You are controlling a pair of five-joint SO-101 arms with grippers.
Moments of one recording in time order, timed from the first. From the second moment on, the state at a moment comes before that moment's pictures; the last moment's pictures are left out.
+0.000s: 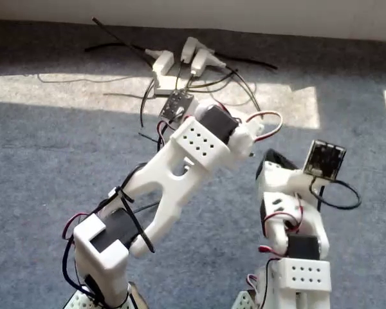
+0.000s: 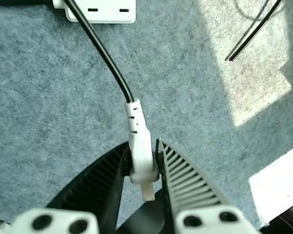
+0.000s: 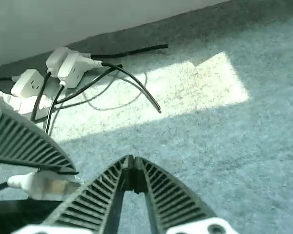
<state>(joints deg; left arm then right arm) 37.2 14.2 -20.9 79.3 104.1 -1.1 -76.8 82.3 28.0 -11.3</state>
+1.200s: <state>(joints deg) 40.0 14.3 -34.9 87.0 109.1 -8.7 -95.6 95.5 9.7 -10.4</state>
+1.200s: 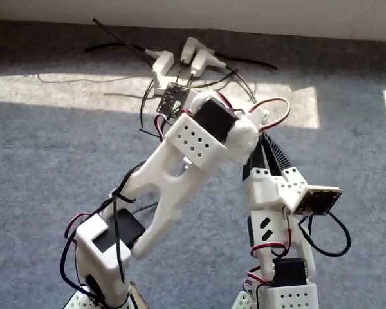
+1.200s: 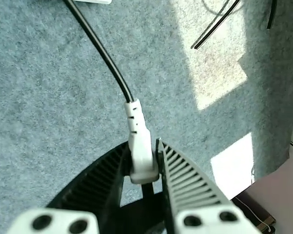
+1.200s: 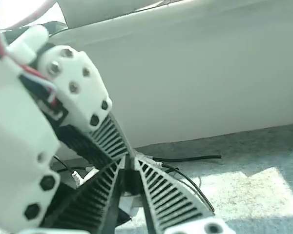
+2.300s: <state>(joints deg) 30.5 15.4 -59.4 100.9 109.1 -5.0 -79.8 95.5 -1.5 -10.2</state>
